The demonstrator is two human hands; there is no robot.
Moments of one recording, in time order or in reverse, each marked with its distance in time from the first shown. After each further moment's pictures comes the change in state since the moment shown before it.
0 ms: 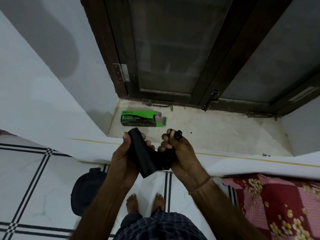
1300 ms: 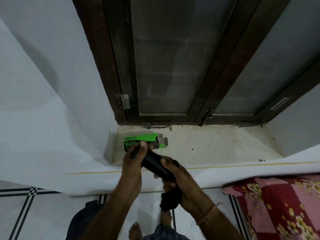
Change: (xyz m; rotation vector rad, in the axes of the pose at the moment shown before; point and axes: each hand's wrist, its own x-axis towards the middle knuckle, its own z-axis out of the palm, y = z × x) left_hand 0.049 0.037 -0.008 0.413 -0.026 0.193; right_hand -0.001 0.034 0.010 -0.397 0.044 -0.002
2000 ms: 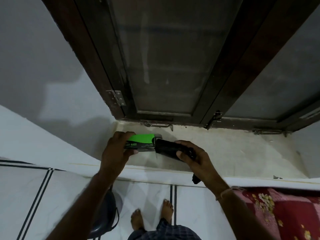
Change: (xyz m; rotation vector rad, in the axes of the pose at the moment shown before) left_hand 0.073 -0.016 -0.042 1.326 0.015 0.373; right_hand 0.070 -0.059 -0.113 -0.682 -0.007 -0.344
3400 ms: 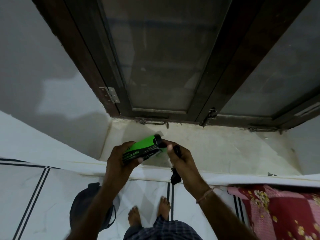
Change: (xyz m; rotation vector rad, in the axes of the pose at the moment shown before) left_hand -0.046 0.025 0.026 -0.470 0.083 -0.172; right_hand -0.008 -0.009 0.038 0.226 0.026 0.075
